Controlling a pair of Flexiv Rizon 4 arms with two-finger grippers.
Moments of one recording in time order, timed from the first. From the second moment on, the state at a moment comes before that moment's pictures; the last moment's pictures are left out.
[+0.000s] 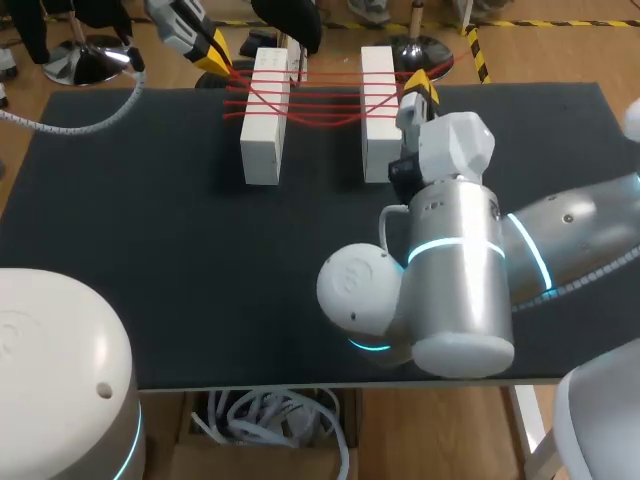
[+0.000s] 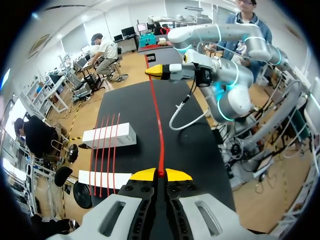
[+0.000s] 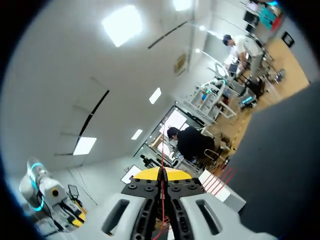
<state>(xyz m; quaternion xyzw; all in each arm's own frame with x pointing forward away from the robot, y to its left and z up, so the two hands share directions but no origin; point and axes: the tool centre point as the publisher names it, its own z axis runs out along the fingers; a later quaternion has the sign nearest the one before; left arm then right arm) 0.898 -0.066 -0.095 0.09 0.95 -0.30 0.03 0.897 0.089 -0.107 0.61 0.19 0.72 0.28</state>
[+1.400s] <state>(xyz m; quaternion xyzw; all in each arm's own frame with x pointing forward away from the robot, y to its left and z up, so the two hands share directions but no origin) 0.898 -0.066 -0.094 0.09 0.95 -0.30 0.03 0.904 0.098 -0.058 0.41 0.42 0.58 0.56</state>
